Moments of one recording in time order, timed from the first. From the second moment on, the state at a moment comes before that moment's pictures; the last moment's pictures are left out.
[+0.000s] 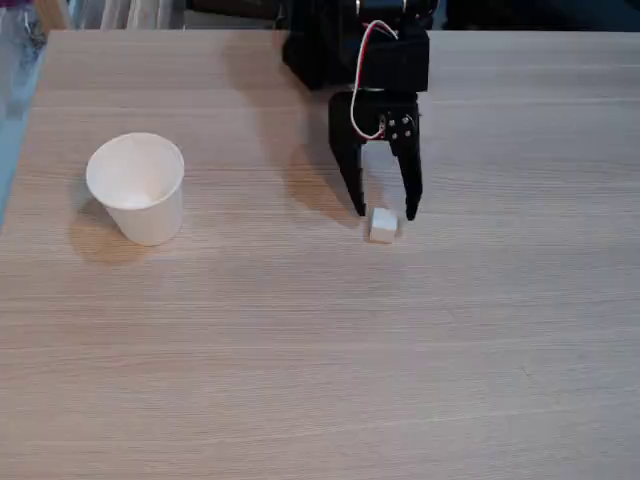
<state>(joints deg) -2.0 133.1 160.6 22.9 -65.9</state>
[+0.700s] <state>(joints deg) -1.9 124.4 158.0 15.5 -63.3</state>
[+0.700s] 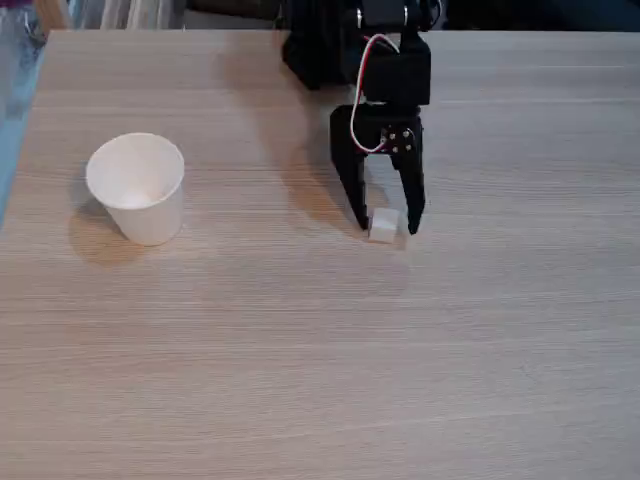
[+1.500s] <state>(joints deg) -0.8 123.0 157.9 17.7 -61.3</state>
